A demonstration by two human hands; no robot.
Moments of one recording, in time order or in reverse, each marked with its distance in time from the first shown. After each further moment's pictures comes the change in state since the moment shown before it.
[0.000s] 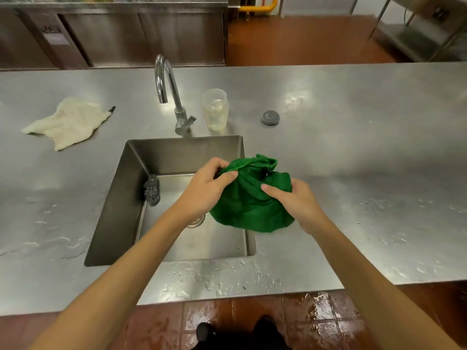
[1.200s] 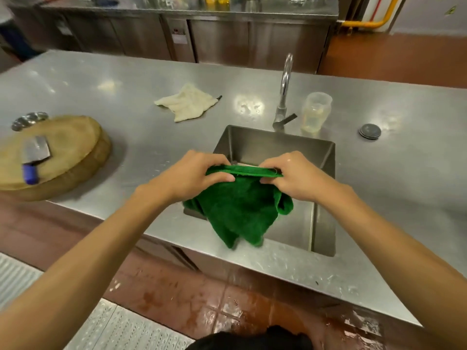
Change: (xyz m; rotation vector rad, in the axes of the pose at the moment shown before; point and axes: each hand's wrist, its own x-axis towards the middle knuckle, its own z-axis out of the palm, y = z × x) left_hand -0.153 -0.030 -0.203 0.779 0.035 0.163; right_hand -0.050 -0.083 0.190 -0.957 -0.583 -0.720
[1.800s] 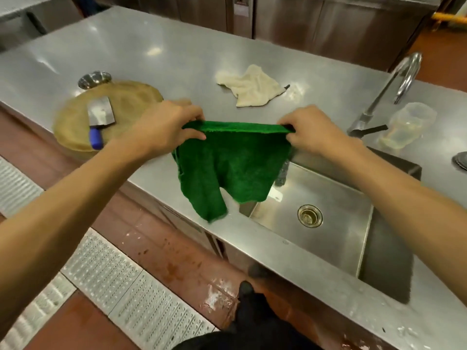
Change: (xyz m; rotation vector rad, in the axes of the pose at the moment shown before) left_hand -0.072 -0.185 -0.126 0.393 0.229 -0.193; right_hand 0.208 -0.099 0.035 -0.364 -0.009 -0.148
